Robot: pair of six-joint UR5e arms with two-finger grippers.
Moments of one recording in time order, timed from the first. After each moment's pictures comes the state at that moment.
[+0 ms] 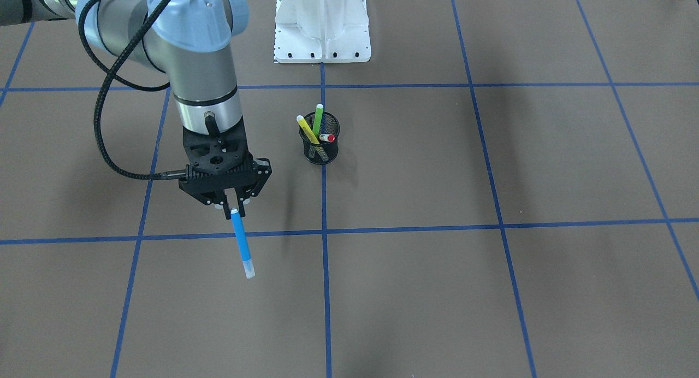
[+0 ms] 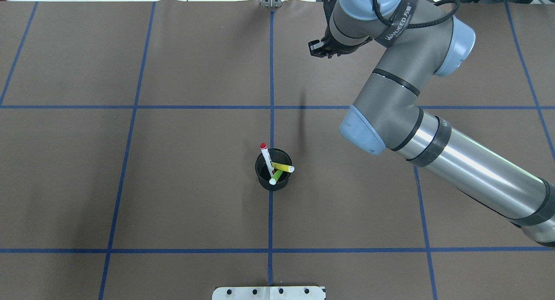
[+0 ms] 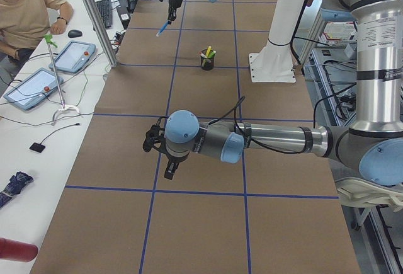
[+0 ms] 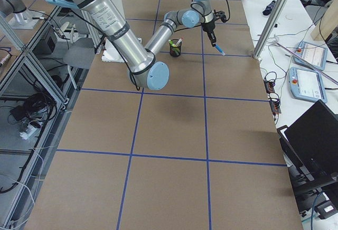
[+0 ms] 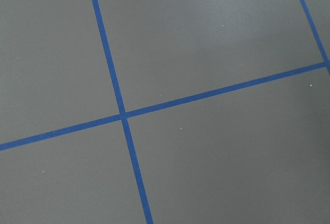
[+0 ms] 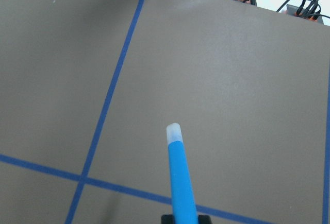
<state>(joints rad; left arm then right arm) -1.60 -1.47 -1.72 -1.80 -2.51 0.07 0.78 -0.81 1.61 -1.55 1.70 0.84</state>
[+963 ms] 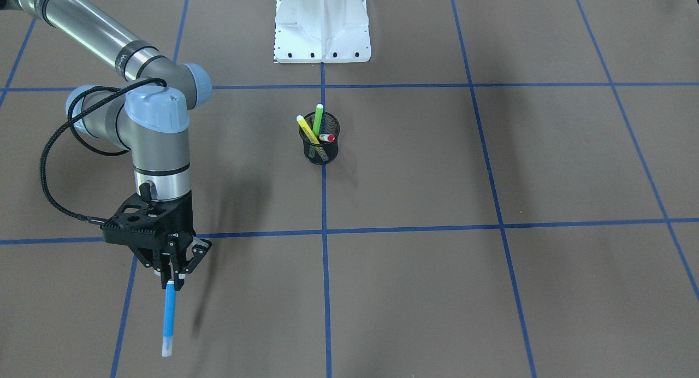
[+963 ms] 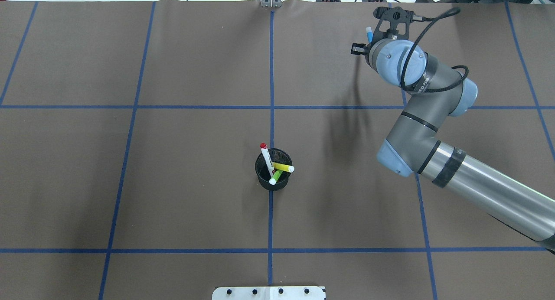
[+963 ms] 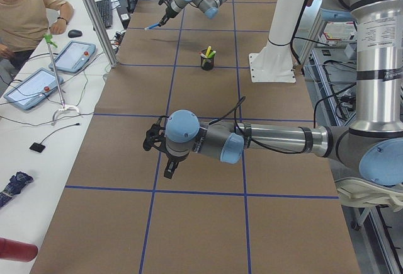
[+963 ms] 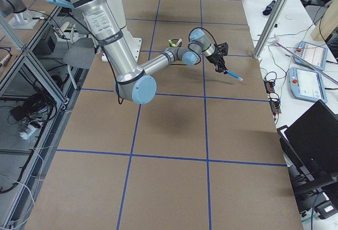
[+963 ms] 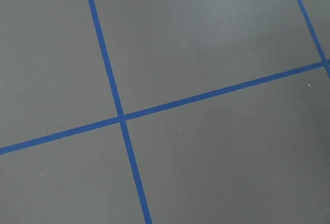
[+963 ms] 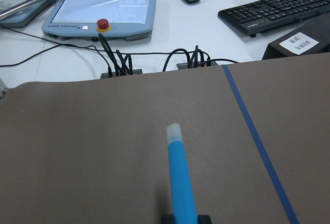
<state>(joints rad) -1.59 -1.47 -1.72 -1.83 -2.51 0.06 0.73 -1.03 1.43 -1.07 1.32 1.24</state>
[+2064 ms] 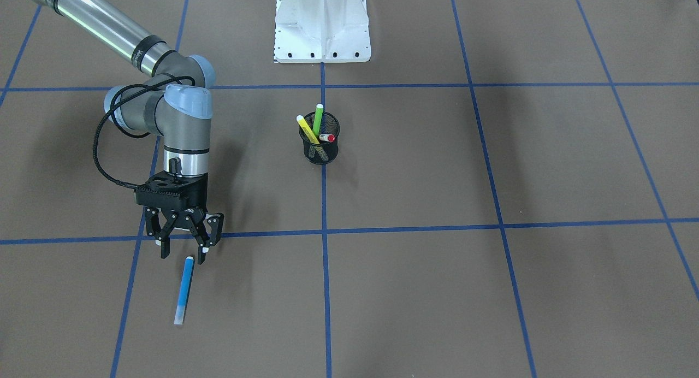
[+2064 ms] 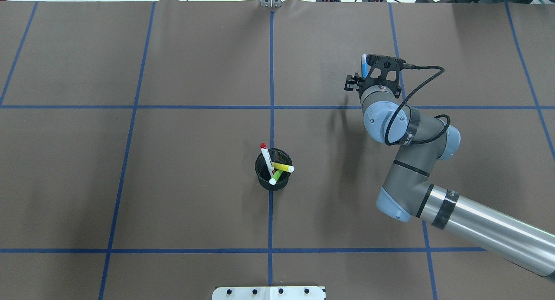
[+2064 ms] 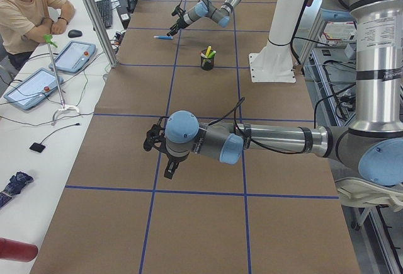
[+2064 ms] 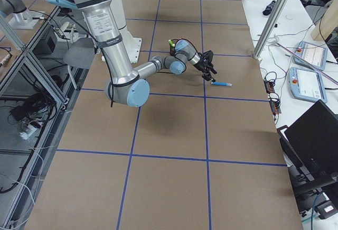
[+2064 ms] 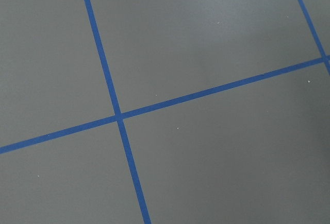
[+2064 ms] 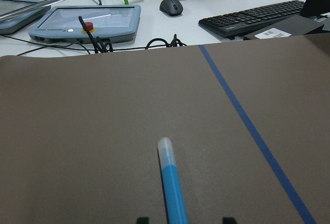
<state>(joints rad) -1.58 -1.47 -1.72 -1.83 -2.51 0.07 0.59 -1.09 1.42 -1.03 1.13 1.31</state>
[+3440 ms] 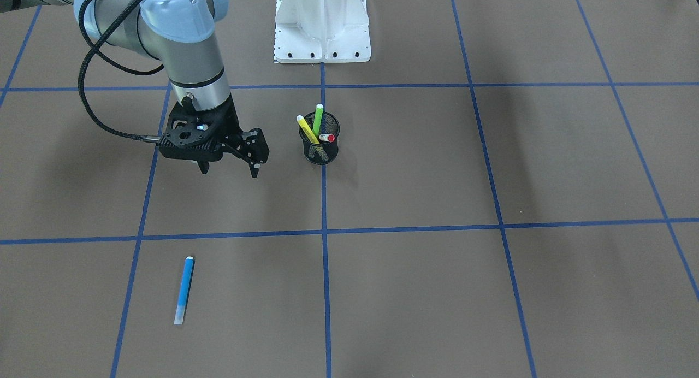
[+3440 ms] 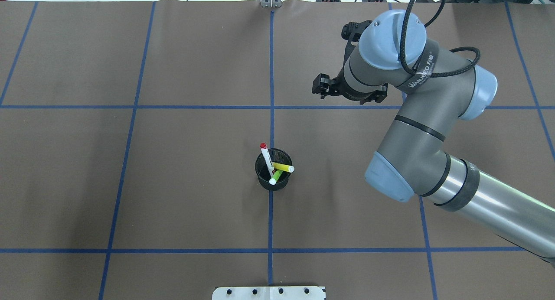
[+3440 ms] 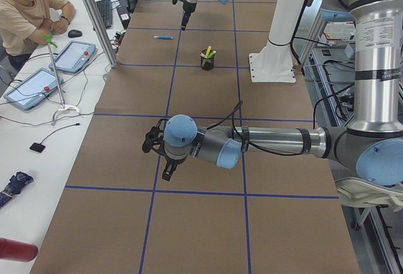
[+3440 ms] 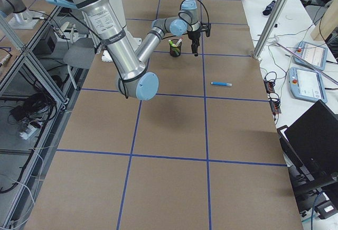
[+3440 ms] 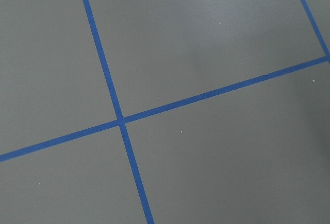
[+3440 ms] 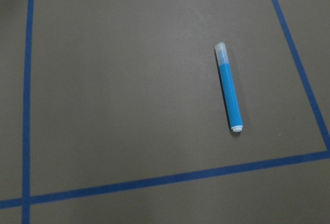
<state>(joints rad) -1.57 -1.48 -1.68 -1.89 -2.50 0.06 0.70 -0.94 1.81 -1.67 1.85 1.22</state>
